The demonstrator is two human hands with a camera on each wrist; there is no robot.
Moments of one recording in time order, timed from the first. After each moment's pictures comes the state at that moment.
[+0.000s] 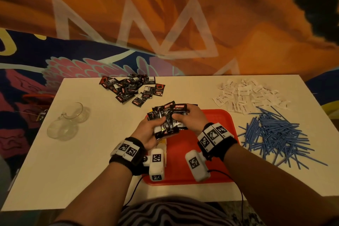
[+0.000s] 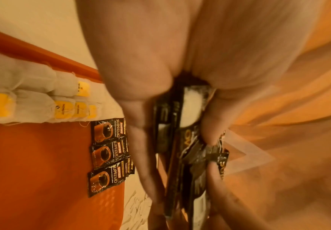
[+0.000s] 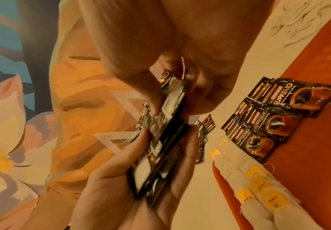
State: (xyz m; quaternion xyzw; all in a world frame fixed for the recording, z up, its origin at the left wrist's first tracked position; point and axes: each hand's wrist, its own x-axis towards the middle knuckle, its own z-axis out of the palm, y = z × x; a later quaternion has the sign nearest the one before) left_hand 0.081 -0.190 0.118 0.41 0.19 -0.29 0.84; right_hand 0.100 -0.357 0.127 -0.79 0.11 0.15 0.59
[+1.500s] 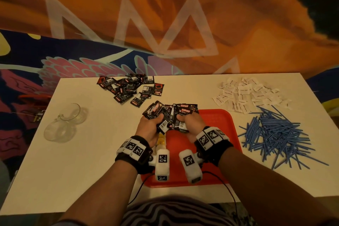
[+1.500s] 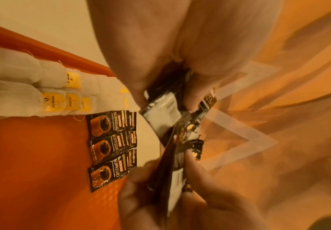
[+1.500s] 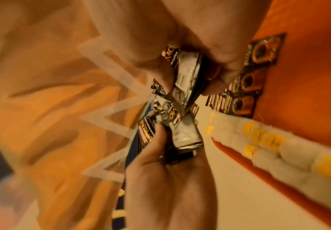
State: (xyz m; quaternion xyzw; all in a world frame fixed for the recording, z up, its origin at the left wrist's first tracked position) left_hand 0.098 -0.207 0.109 0.49 0.24 -0.16 0.82; right_hand 0.115 -0.354 0.081 -0.67 0.31 0.21 0.64
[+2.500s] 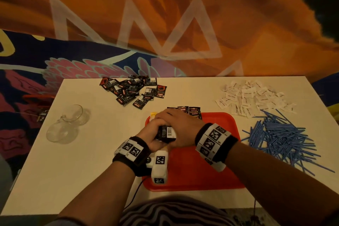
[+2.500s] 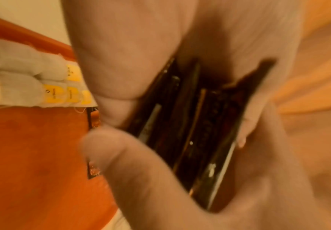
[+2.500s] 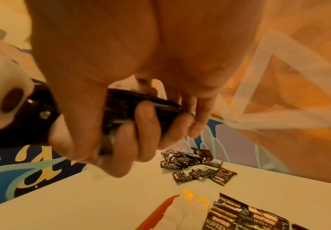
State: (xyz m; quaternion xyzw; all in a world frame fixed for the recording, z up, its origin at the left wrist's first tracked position) left_hand 0.098 -0.205 0.132 0.42 0.23 -0.39 0.79; right_hand 0.111 -0.344 0.144 -0.91 -0.31 0.19 0.19
